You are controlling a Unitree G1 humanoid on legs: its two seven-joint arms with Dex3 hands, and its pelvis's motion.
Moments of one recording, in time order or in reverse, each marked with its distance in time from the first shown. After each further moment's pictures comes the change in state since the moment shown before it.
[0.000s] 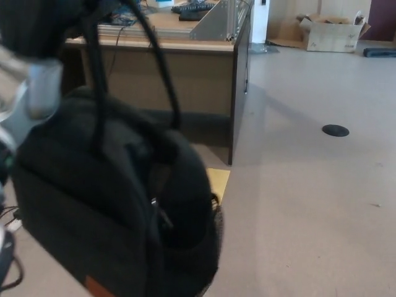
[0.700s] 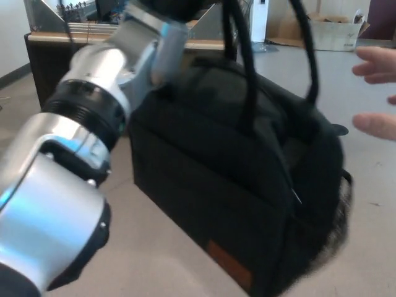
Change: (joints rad) left_arm -0.177 -0.270 -0.127 0.023 0.019 0.079 -0.058; right_arm -0.022 0.018 0.024 0.001 -0.002 0.032 0.023
